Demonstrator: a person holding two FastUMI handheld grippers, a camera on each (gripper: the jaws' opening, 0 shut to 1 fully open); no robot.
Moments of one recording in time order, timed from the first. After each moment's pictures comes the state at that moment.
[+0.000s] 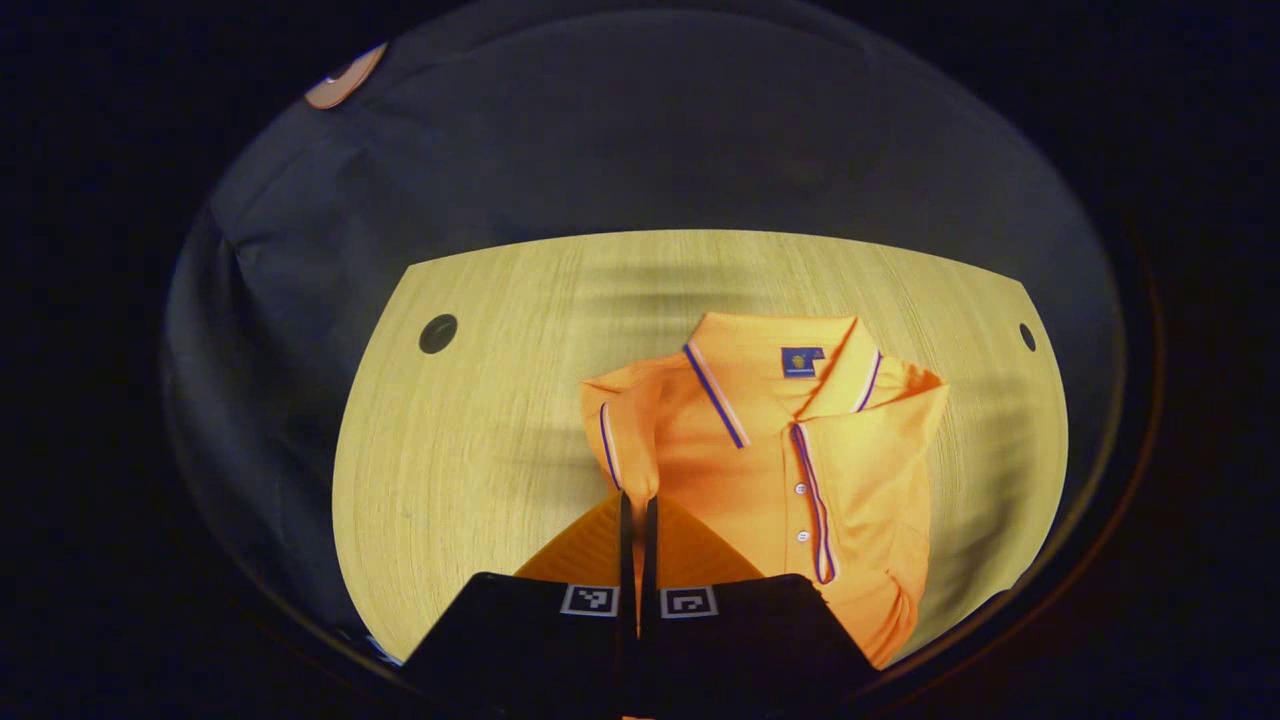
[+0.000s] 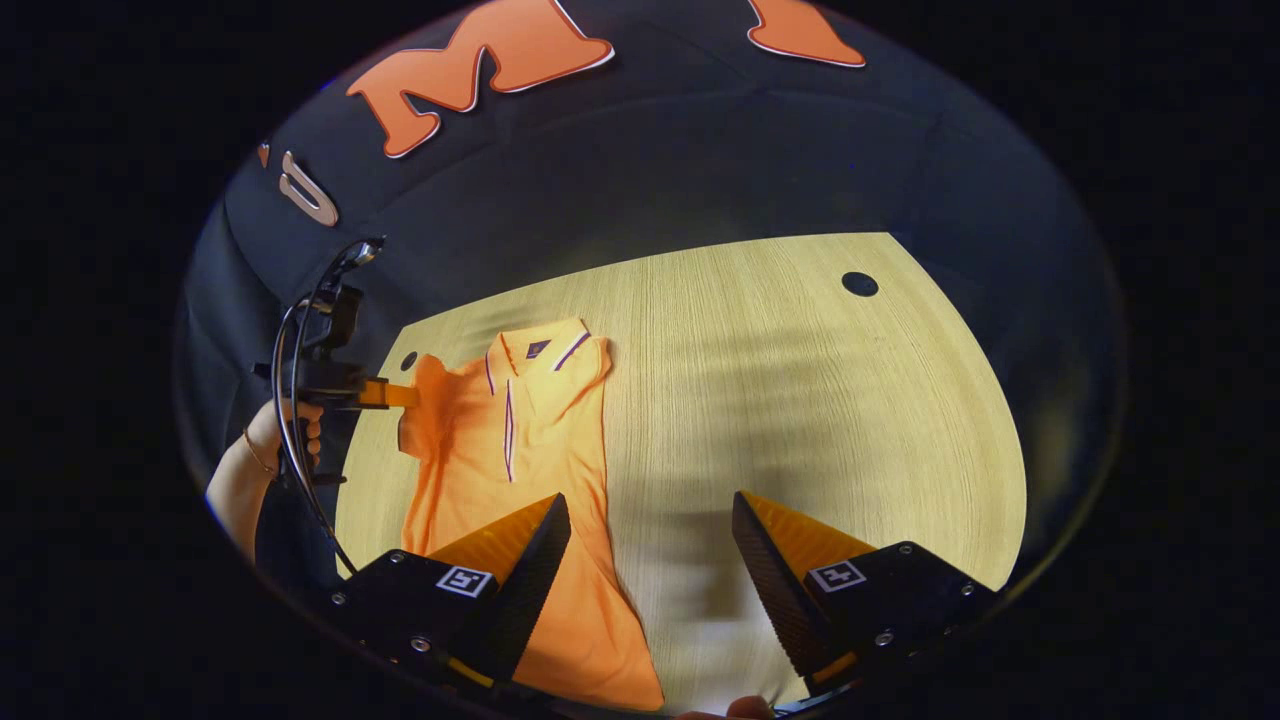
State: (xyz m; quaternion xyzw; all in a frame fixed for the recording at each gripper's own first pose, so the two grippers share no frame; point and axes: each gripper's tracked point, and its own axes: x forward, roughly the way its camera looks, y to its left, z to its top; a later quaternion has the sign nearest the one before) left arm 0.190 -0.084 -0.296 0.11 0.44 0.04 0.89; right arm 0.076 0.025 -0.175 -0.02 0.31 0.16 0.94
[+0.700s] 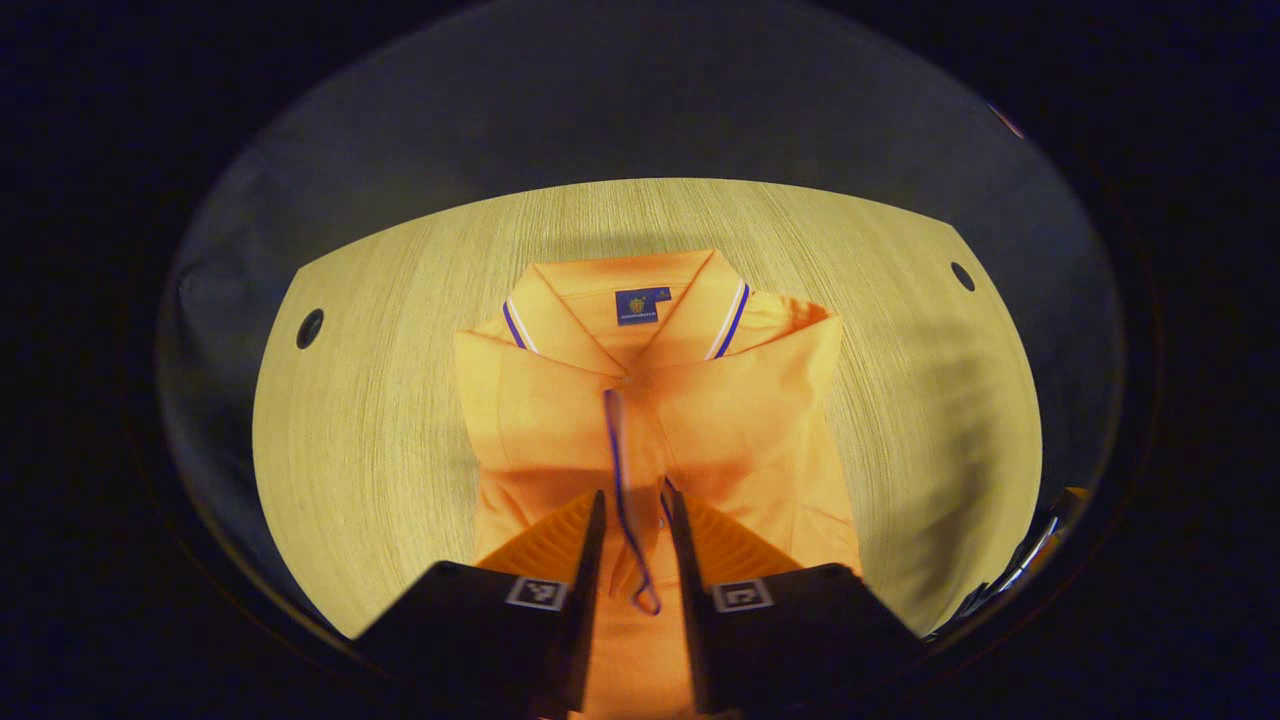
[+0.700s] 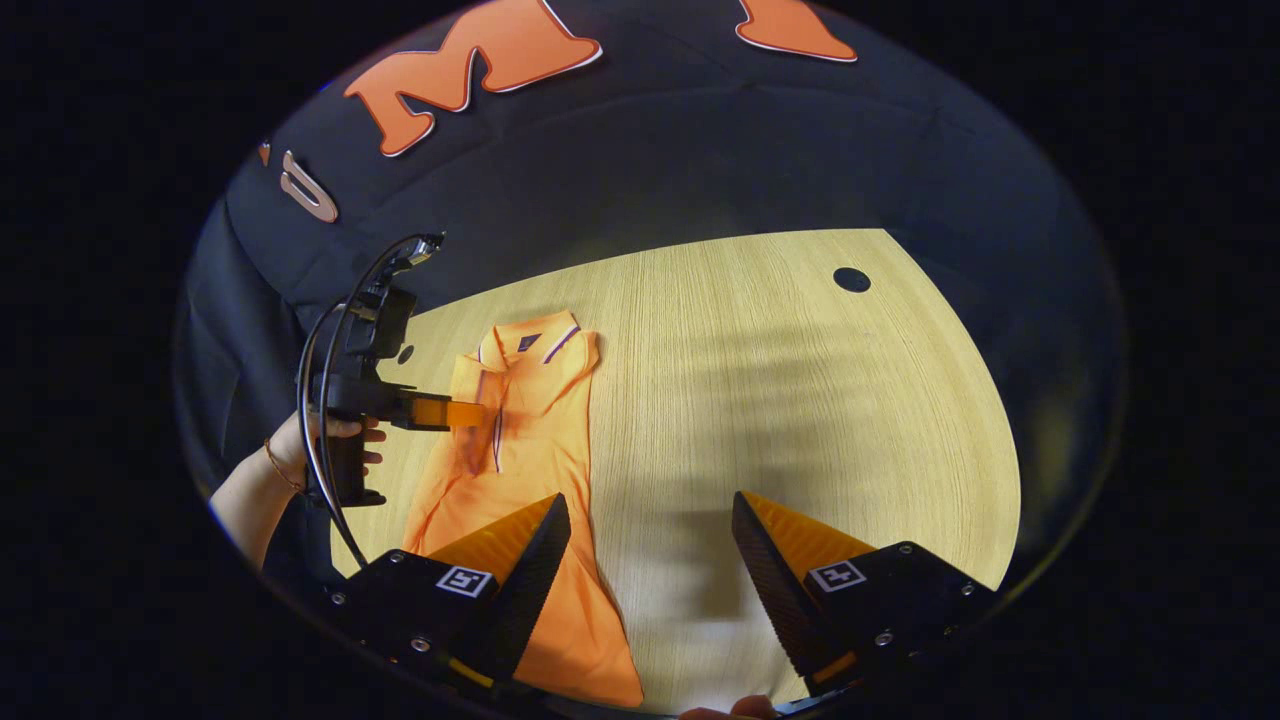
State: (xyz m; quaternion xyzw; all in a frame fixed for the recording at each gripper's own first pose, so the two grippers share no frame) left arm 0.166 -0.182 -0.349 0.09 0.48 -0.07 0.87; right arm 0.078 0.011 -0.180 -0.03 0.31 0.17 0.94
